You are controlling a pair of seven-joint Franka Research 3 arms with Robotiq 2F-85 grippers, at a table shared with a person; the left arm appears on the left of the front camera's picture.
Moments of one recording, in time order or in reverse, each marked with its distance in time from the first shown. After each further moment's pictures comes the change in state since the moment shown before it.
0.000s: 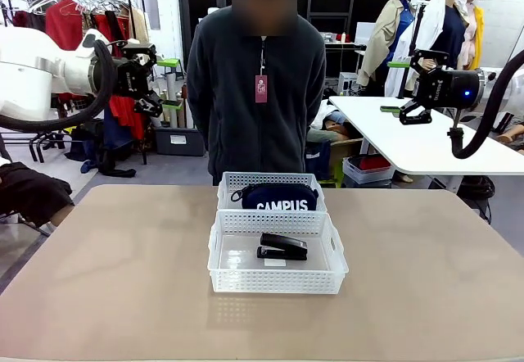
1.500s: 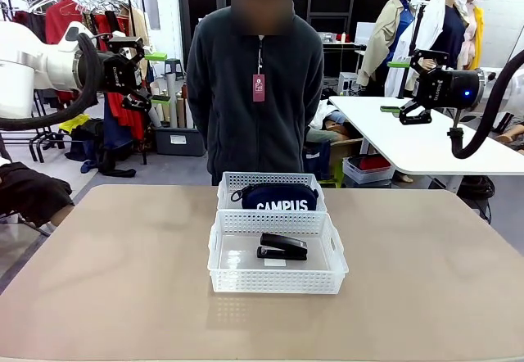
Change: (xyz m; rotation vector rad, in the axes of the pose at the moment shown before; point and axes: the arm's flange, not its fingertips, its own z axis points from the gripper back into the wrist) left arm -0.017 -0.018 0.016 0.012 -0.041 -0.022; right arm 0.000 0.000 0.000 0.000 0.000 0.000
